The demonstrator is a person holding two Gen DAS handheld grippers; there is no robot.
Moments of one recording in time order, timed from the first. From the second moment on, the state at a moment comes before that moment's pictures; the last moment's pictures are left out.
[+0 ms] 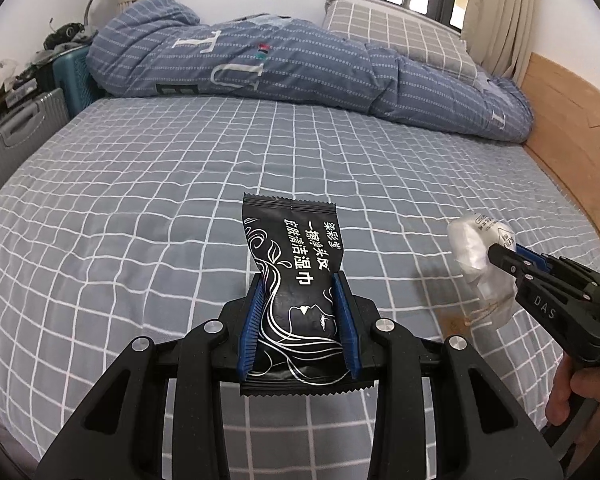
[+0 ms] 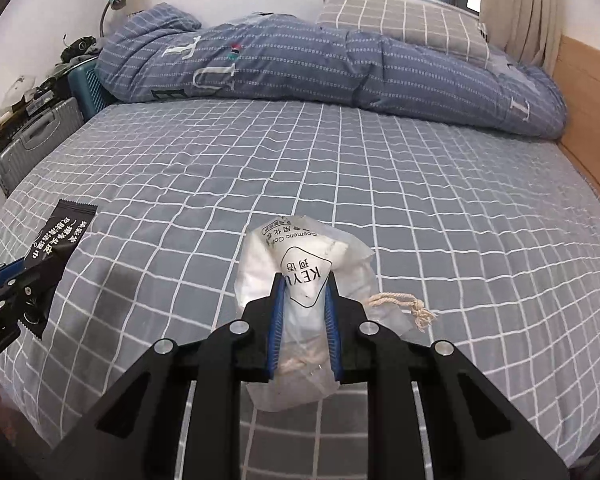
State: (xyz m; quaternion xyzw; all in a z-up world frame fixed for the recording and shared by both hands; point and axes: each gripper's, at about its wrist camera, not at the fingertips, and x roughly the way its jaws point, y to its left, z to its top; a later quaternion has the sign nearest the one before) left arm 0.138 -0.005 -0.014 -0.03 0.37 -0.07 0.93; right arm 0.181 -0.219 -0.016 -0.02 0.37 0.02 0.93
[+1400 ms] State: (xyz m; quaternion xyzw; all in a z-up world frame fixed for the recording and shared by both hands) left arm -0.013 -0.039 -0.016 -0.03 0.39 -0.12 0.91; right arm -0.004 -0.229 0.029 0.02 0.35 0.02 0.94
